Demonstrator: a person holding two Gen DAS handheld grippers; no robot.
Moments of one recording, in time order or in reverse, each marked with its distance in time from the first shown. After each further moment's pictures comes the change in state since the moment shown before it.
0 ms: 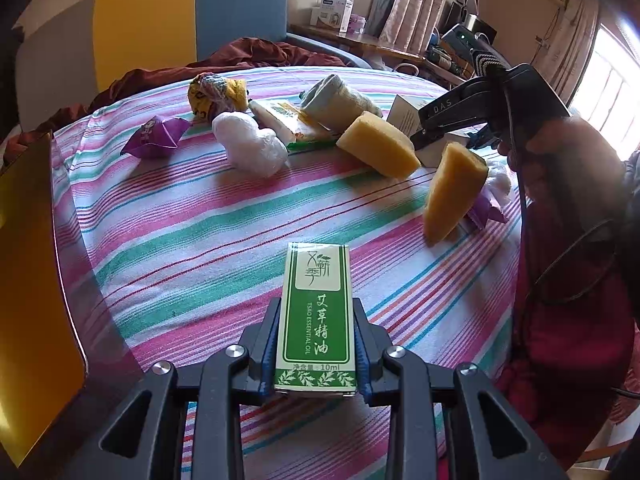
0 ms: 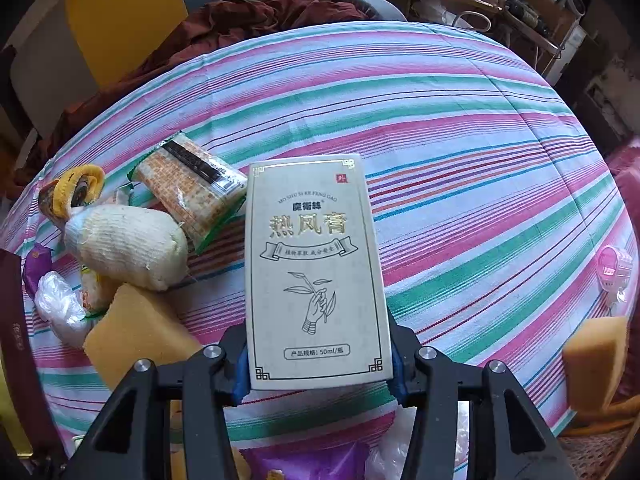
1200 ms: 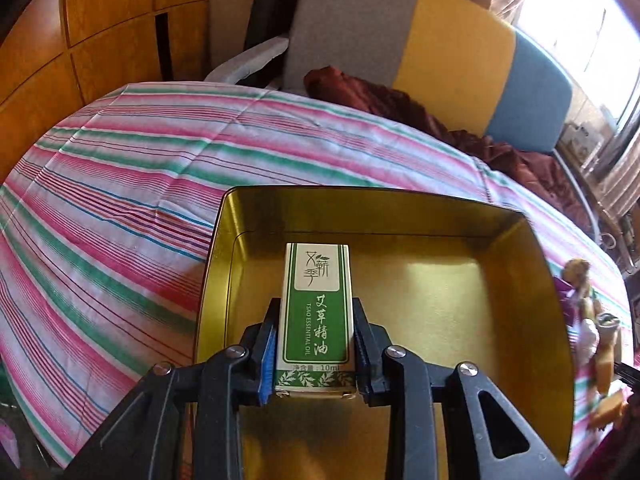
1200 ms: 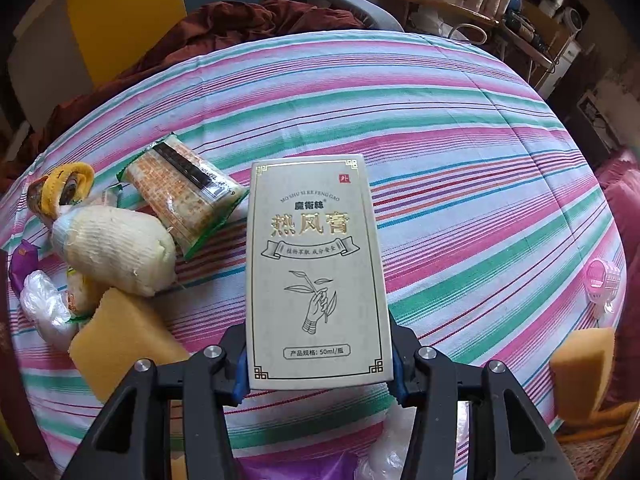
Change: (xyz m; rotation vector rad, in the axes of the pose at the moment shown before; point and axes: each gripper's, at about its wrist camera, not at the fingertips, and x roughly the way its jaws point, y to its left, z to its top) left arm -0.102 0.326 -0.012 -0.663 -0.066 0.475; right arm -0.003 -0.003 -0.005 -0.039 -0.023 -0.061
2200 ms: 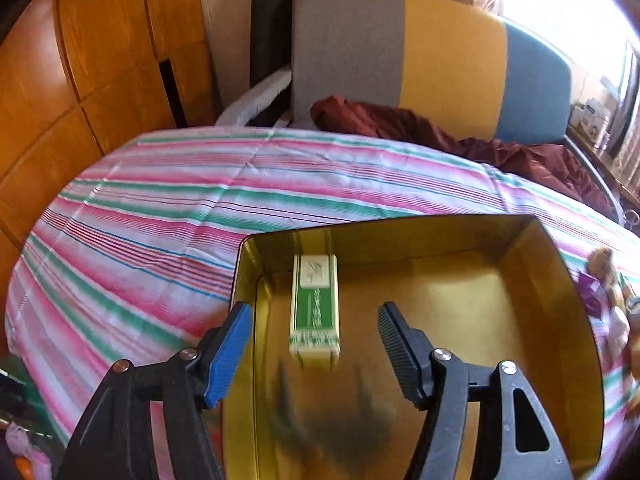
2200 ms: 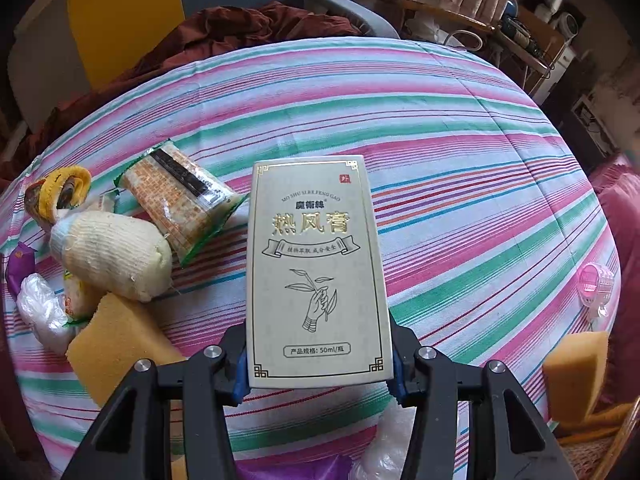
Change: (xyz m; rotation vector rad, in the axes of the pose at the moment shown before) left arm -0.027 -0.009 0.001 0.115 -0.121 0.115; right arm -0.006 -0.003 0.005 0.014 -0.054 -0.017
